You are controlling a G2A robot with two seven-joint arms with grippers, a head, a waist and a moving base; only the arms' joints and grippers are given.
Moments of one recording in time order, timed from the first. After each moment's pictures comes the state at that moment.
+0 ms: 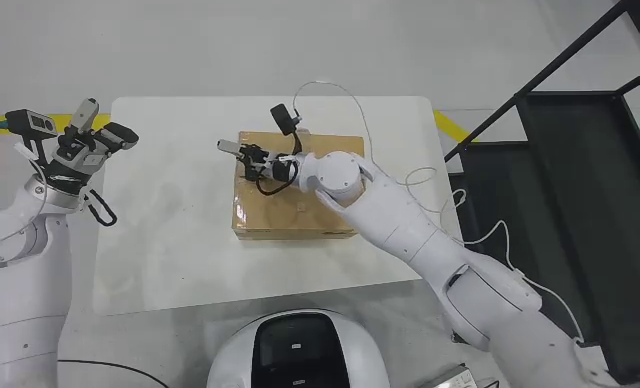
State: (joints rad) left arm 1.12 -1.06 -1.64 -1.33 -0.48 -0.36 -0.82; right arm -0.65 -1.43 0.66 -1.04 0.38 -0.02 0.48
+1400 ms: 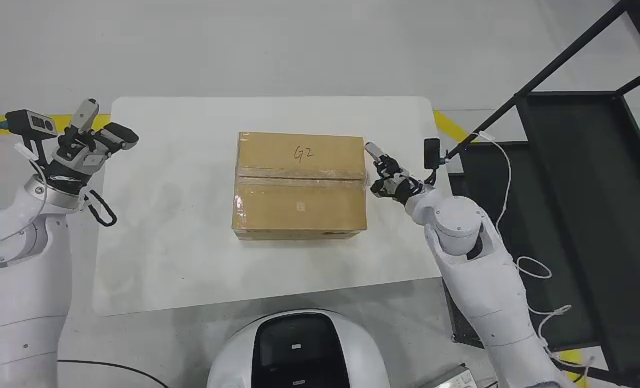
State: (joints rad) left arm 1.12 -1.06 -1.64 -1.33 -0.48 -0.36 -0.82; right arm -1.37 -1.21 1.43 -1.74 0.12 0.43 0.35
